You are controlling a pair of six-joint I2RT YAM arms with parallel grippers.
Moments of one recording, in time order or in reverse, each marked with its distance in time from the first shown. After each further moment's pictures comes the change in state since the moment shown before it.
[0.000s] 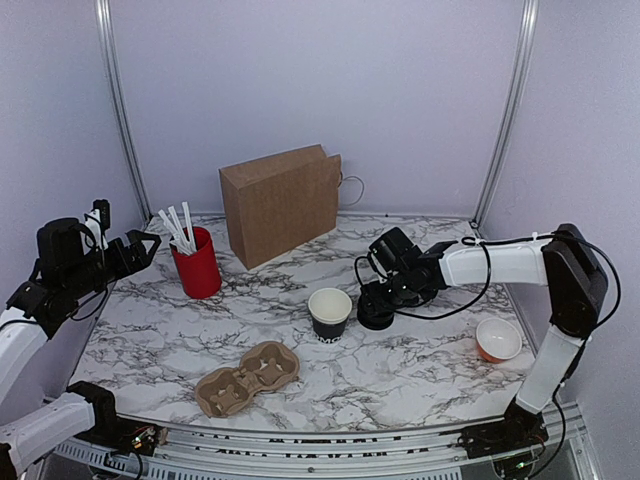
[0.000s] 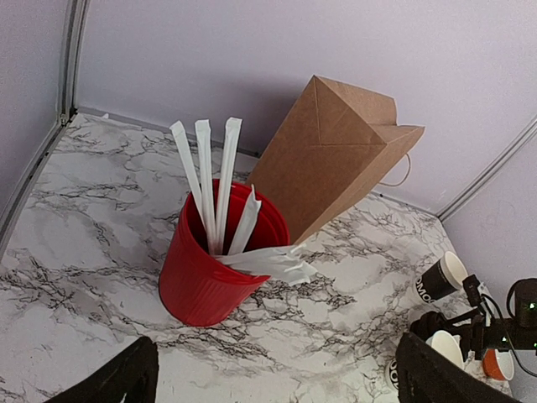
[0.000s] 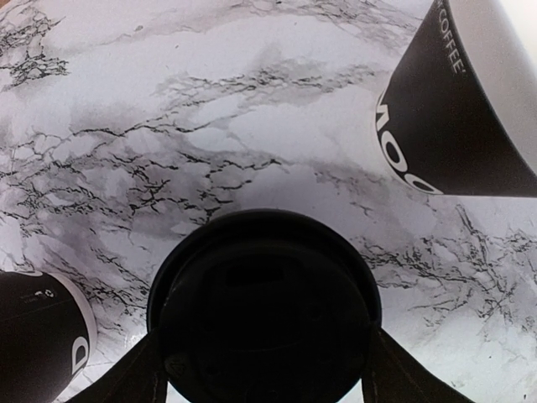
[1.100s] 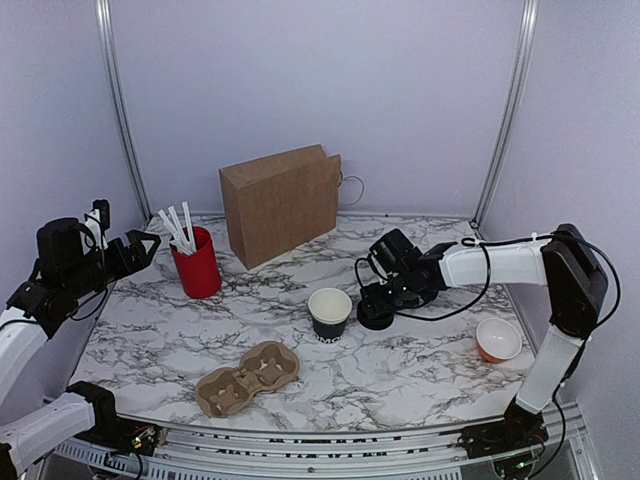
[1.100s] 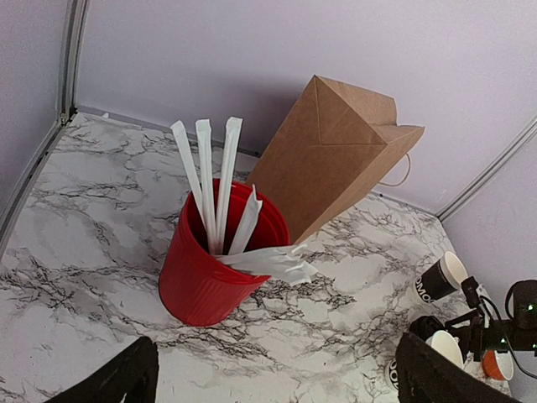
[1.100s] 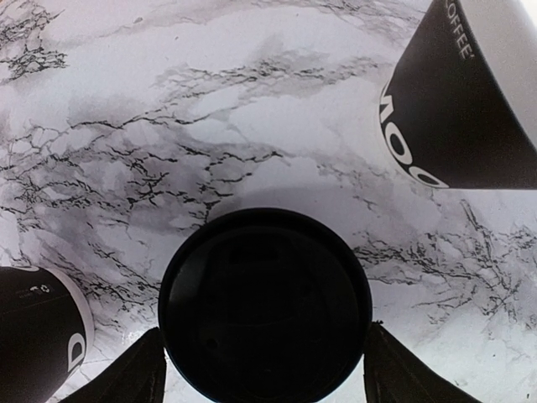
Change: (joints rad) left arm 0.006 0.001 0.000 0.000 0.006 0.000; right arm 0.000 0.001 -0.010 0.003 -0.008 0.000
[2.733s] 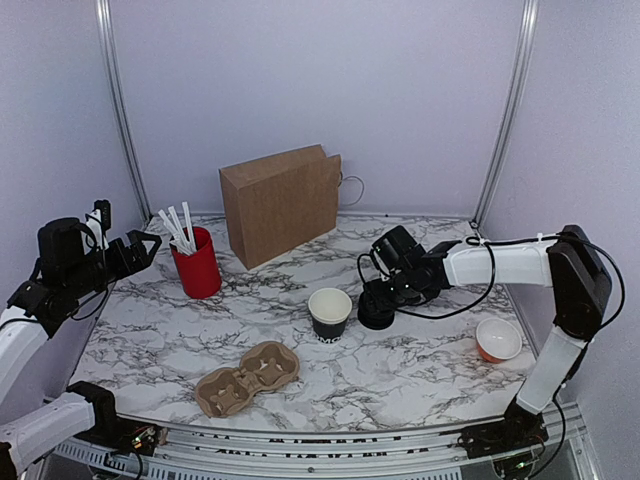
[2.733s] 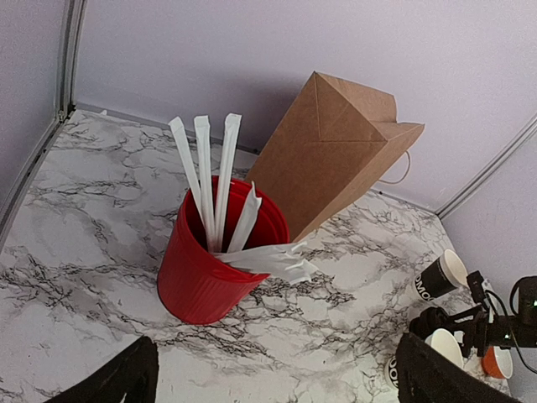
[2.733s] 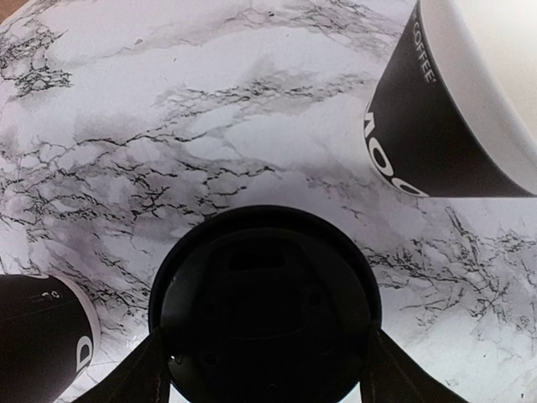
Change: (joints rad) left arm 0.001 0.008 0.000 0.000 0.008 0.000; right arm -0.005 -0.024 0.000 0.003 0.012 0.004
